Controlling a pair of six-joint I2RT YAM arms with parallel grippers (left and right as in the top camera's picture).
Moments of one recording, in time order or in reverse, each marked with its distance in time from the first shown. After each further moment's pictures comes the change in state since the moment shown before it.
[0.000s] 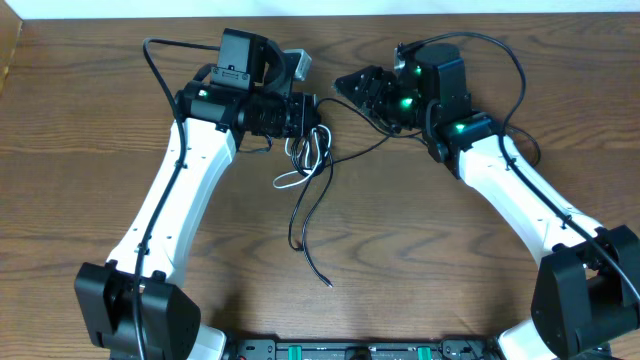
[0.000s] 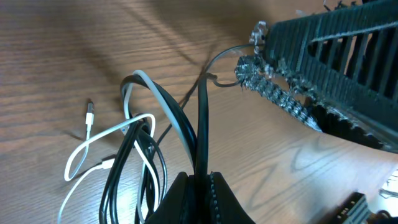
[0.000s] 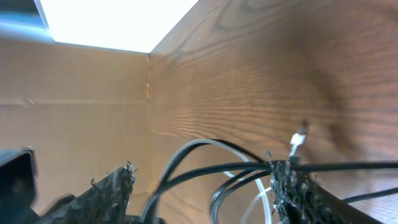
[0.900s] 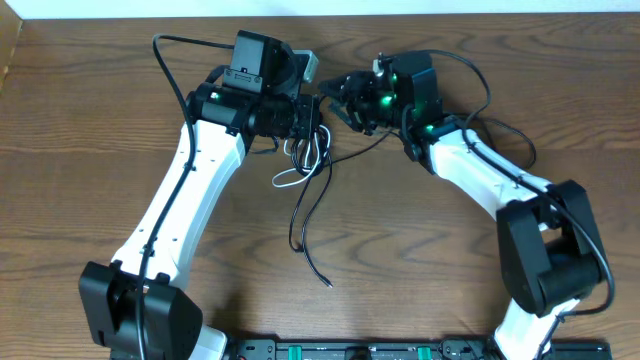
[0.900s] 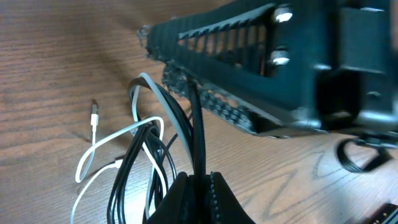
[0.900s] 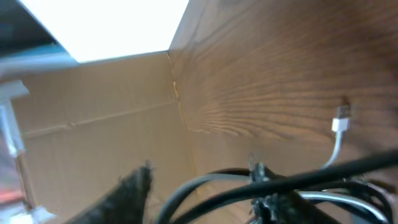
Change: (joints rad) left arm -0.043 0.000 0.000 0.013 -0.103 0.000; right arm 0.032 0.203 0.001 0.289 -0.079 0.318
